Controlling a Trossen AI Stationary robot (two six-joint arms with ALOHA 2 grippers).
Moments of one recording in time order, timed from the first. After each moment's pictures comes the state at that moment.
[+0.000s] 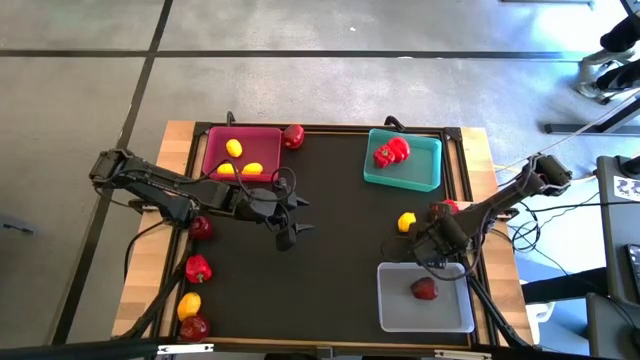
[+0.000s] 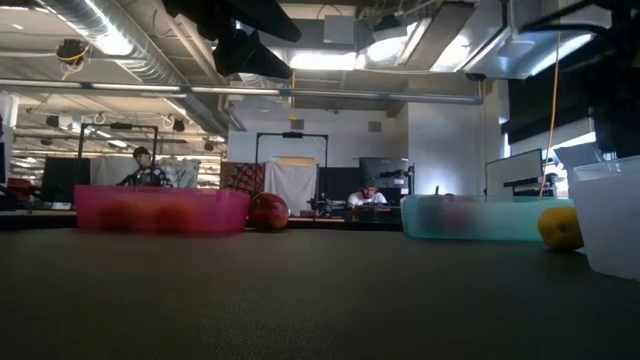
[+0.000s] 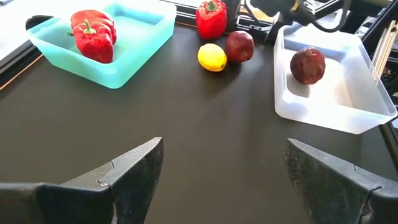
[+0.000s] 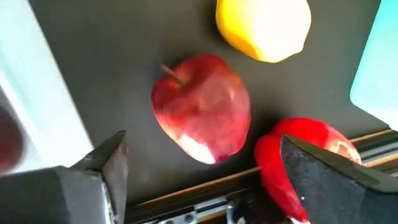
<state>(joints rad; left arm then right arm) -0.17 1.33 0.90 -0.12 -0.28 -0.31 0.53 1.31 0.85 -1.29 0.14 0.66</state>
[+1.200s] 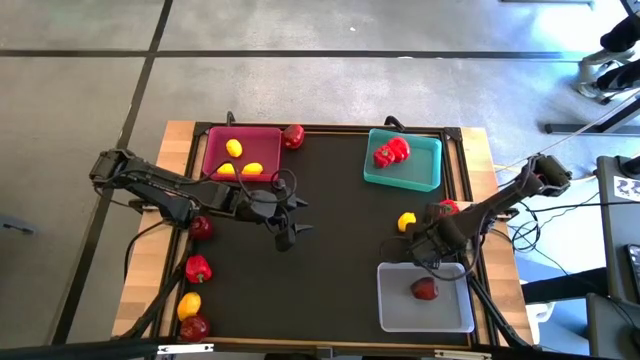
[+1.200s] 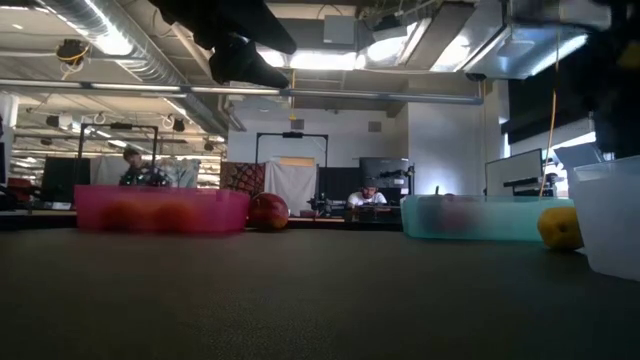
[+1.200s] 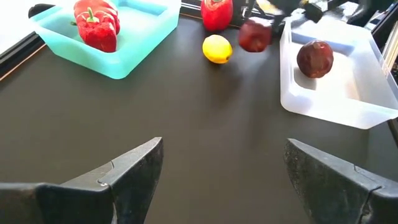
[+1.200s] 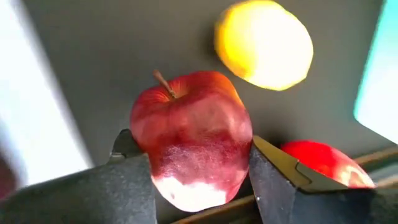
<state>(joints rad) -0.17 1.33 0.88 -0.12 -0.29 -0.33 0.53 1.31 0.84 -1.19 0.17 0.70</state>
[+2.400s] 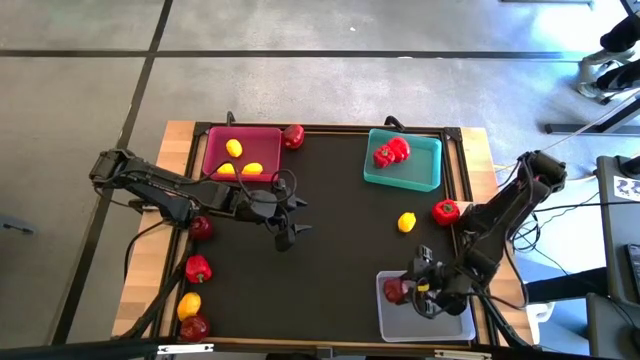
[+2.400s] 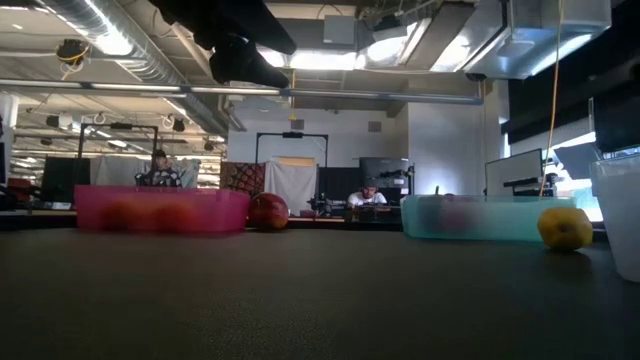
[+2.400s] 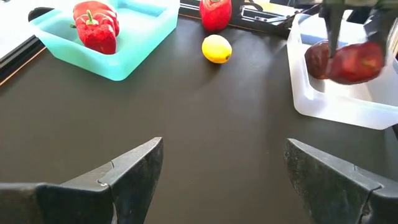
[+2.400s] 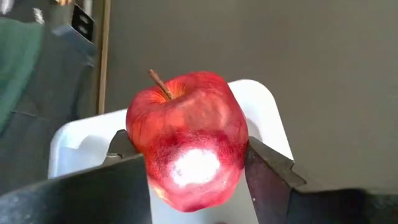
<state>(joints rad) -0.17 1.33 0.88 -0.12 -0.29 -0.31 0.92 1.31 0.78 -0.46 0.45 1.00</state>
